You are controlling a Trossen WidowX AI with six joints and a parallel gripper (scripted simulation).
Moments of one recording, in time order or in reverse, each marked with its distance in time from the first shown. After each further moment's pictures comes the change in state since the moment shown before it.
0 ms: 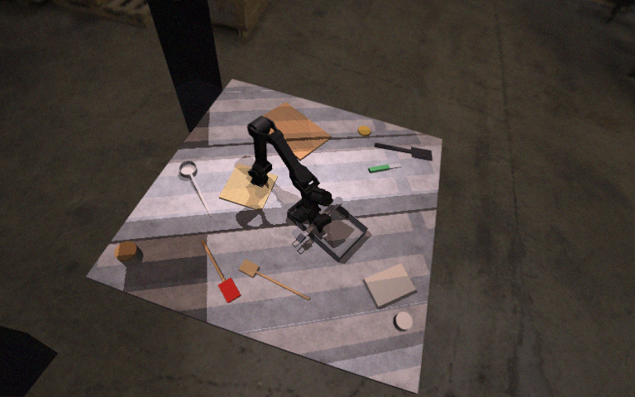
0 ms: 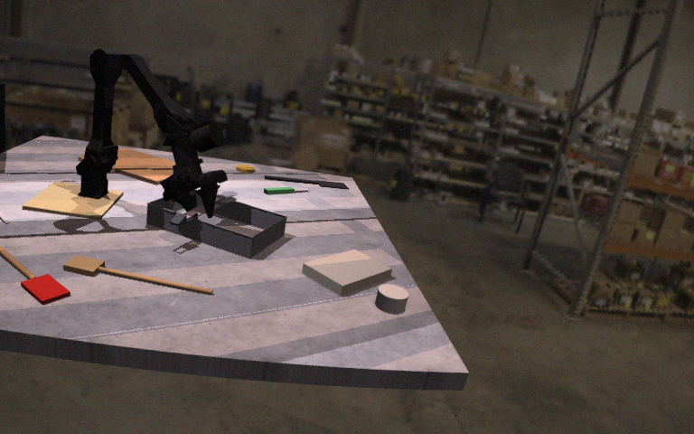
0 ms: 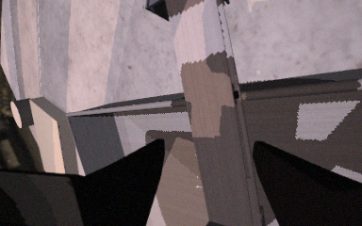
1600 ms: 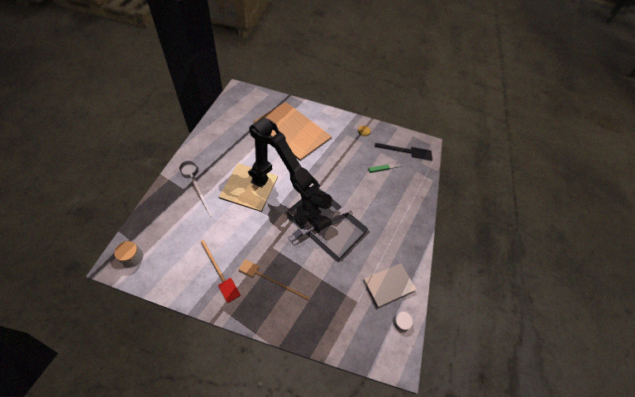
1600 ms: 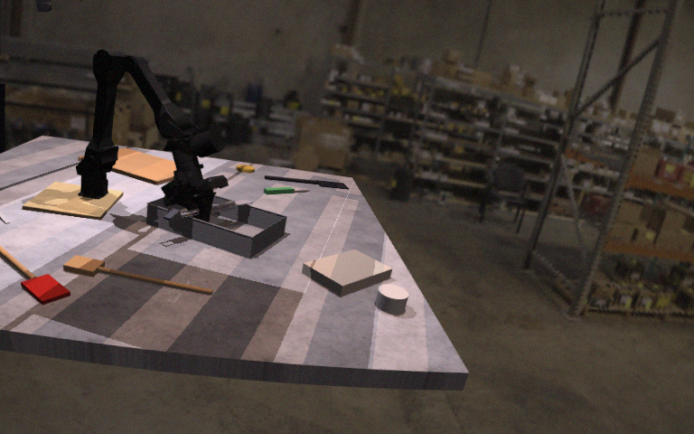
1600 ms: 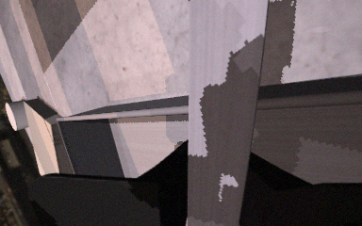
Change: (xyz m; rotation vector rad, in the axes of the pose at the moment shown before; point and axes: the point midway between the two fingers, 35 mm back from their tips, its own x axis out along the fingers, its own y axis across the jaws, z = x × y) arm 0.013 -0.002 0.001 -0.001 -0.001 0.000
